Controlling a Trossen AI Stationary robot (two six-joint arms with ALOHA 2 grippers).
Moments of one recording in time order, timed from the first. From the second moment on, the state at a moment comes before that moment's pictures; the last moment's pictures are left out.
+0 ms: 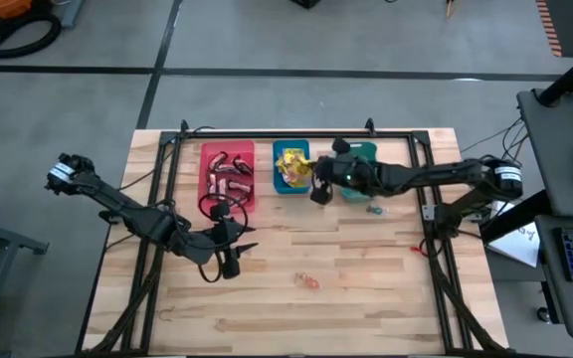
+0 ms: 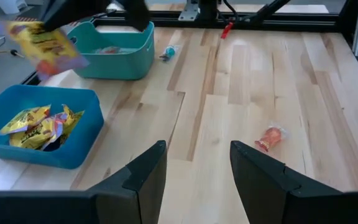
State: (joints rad) left arm -0.49 1.19 0.79 -0.20 -0.64 -0.35; right arm -0.18 1.47 0.93 0.07 0.38 -0.19
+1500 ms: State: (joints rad) left arm -0.50 1.32 0.75 0.01 -0.58 -0.33; right arm 0.00 1.47 1.29 -0.80 0.29 0.31
